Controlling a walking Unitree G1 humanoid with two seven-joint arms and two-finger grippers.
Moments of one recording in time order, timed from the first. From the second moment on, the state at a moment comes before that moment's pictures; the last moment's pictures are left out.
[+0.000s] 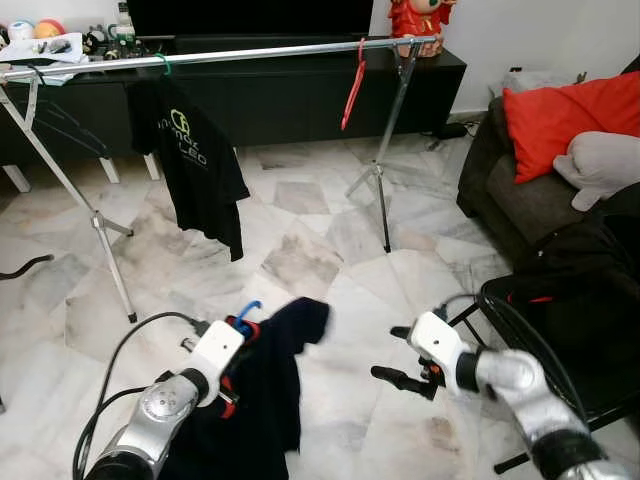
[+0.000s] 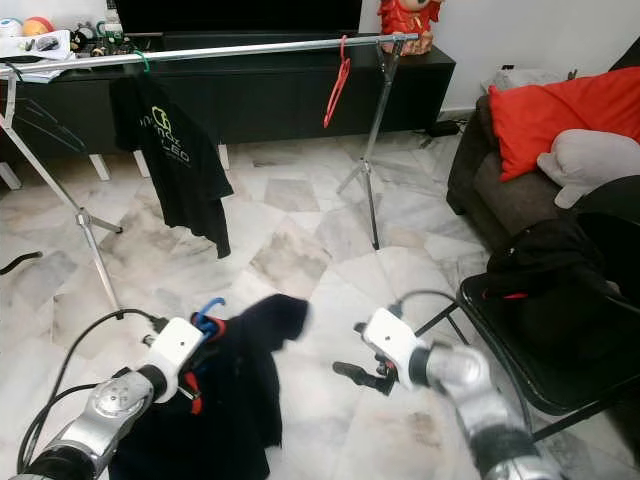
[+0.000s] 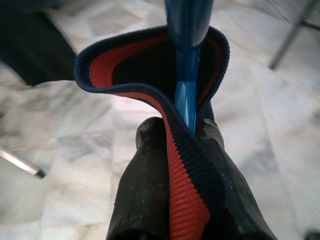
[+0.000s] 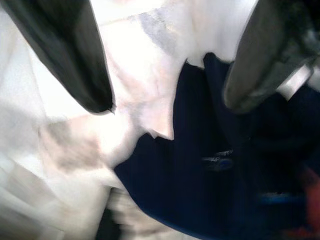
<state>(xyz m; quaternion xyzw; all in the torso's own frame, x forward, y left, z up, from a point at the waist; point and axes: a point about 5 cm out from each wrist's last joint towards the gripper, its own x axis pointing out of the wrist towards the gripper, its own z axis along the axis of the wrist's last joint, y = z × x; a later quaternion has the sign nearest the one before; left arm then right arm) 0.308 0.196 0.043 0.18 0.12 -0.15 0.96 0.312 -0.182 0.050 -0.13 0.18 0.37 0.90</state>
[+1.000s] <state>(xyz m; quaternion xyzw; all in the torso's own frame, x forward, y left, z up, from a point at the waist) 0.223 0.248 0.038 0.11 0.07 0.01 0.99 0.173 -0.190 -0.088 0.05 0.45 -0.06 0.89</state>
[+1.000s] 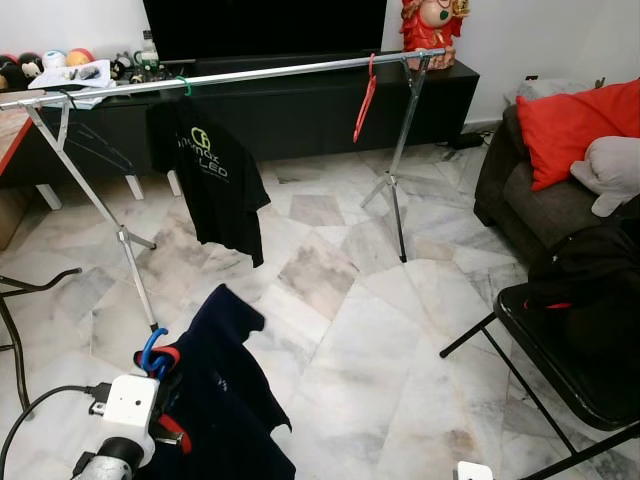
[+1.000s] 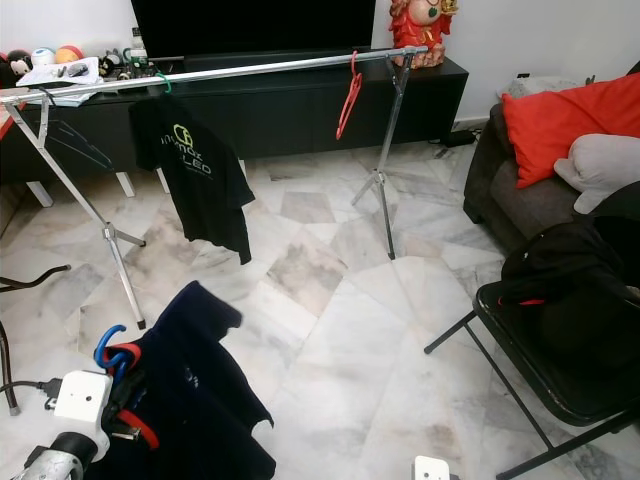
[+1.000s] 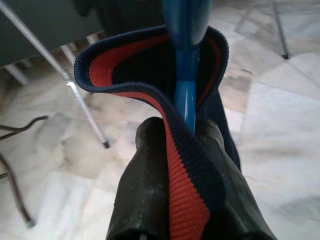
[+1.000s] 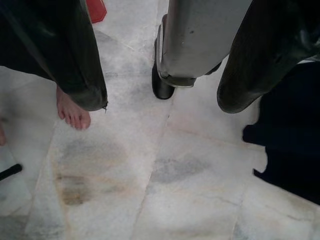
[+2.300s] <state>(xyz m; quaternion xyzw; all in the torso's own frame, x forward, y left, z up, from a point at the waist) 0.177 0.282 0.028 0.16 0.13 0.04 0.98 0.161 -0.196 -0.092 0.05 0.46 -0.07 0.88</state>
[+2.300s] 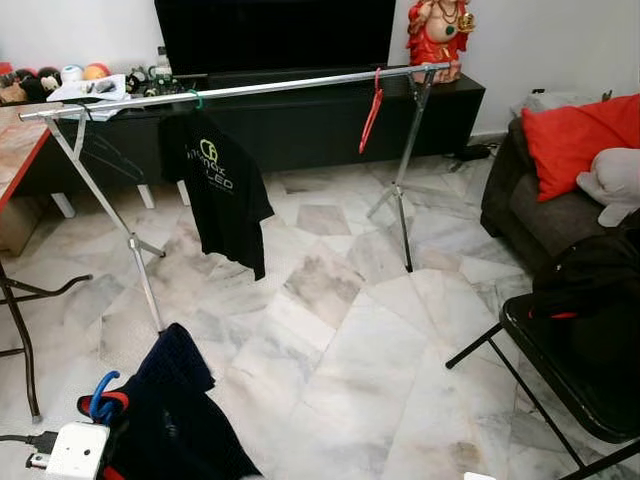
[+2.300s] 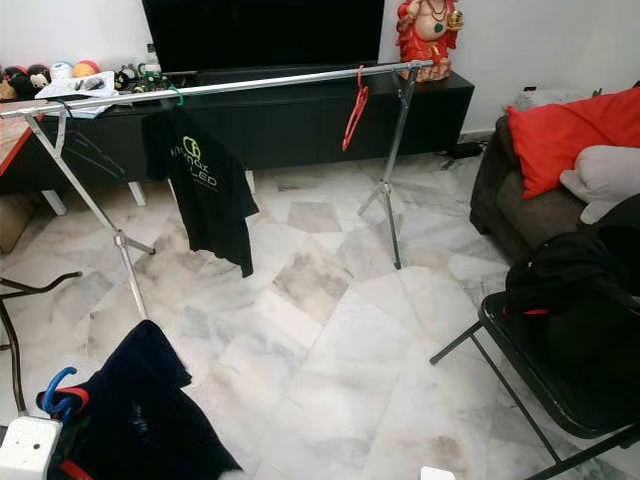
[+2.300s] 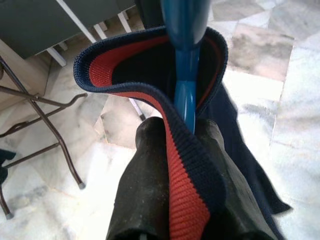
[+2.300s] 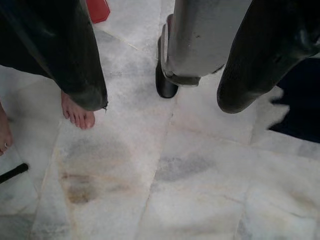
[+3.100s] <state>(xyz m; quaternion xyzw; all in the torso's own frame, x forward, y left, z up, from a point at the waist) 0.185 0.256 0.033 0.11 0.11 0.01 0.99 0.164 -0.204 -0.089 0.06 0.45 -0.08 0.88</state>
